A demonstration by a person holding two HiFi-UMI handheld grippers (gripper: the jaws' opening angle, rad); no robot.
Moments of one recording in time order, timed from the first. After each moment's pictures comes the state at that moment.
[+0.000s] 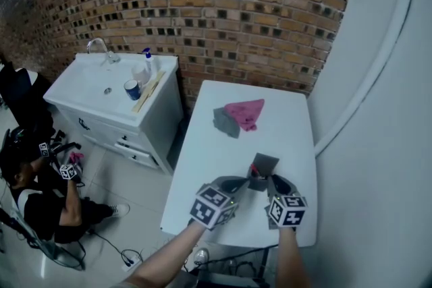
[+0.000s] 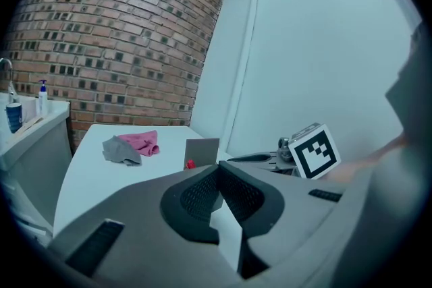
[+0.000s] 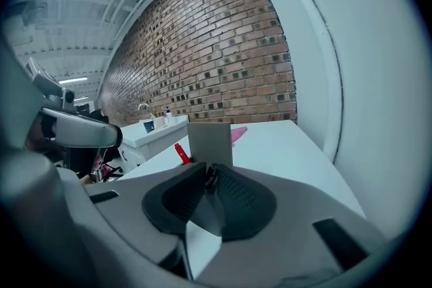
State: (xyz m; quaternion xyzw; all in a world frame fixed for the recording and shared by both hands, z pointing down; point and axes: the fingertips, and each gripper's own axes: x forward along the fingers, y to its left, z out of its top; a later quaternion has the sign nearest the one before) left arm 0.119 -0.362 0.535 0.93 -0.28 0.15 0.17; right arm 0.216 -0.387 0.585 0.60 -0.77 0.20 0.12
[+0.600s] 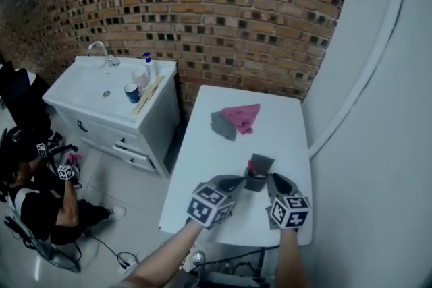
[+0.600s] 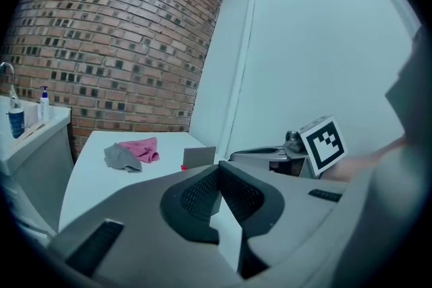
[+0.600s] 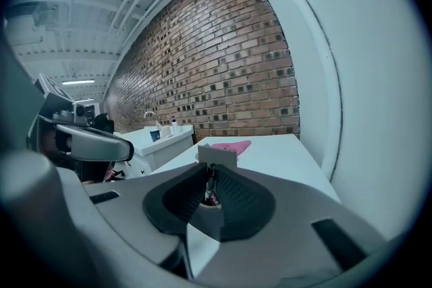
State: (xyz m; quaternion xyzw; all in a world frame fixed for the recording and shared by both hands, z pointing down) left arm 0.114 -0.355 0.516 0.94 -0.28 0.13 0.15; right arm 0.212 -0.372 0.536 0.59 -0.78 0.16 0.10
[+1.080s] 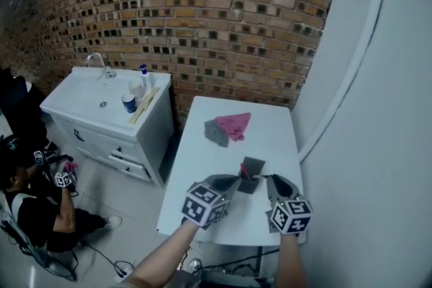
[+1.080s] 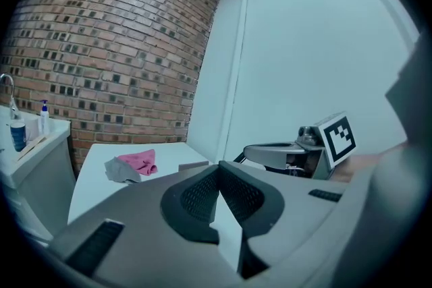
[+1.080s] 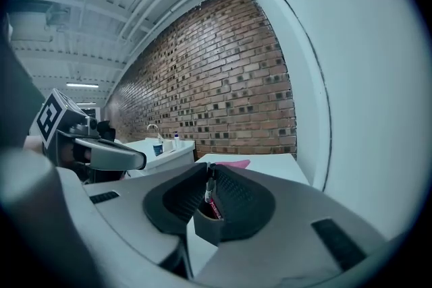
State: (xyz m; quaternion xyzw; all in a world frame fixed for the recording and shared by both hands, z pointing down) left arm 0.110 -0.341 0.478 0.95 -0.28 0.11 0.13; right arm 0.215 -0.337 0.476 0.60 -0.79 0.11 0.06
